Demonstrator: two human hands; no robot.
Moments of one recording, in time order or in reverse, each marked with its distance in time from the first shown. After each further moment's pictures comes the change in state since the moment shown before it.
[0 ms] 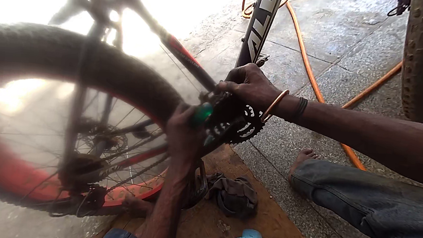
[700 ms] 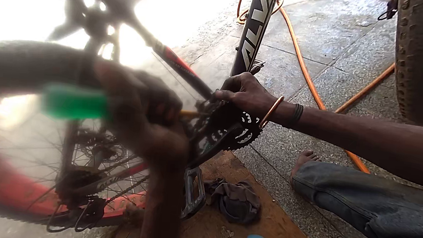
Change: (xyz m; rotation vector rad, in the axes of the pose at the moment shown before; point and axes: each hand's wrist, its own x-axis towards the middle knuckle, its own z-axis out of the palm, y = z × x) left_hand 0.070 0.071 -0.052 -1.250 0.402 0.125; right_hand 0.000 0.002 0.003 0.045 -0.011 0.012
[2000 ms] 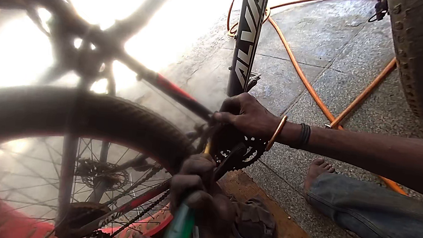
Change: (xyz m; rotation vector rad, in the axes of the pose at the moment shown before) left_hand -0.096 -0.058 -0.018 0.247 0.040 0.199; right_hand -0.001 0.003 -0.004 -0.048 0.018 -0.049
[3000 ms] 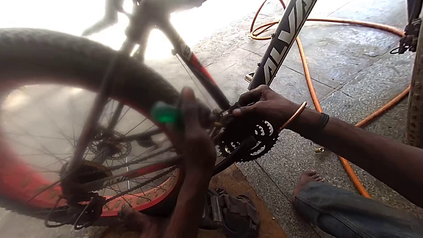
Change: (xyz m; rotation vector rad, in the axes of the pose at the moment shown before) left_hand 0.077 -0.001 0.002 -0.152 0.154 -0.424; right_hand 0.013 -0.018 -0.011 0.229 -0.260 0.270
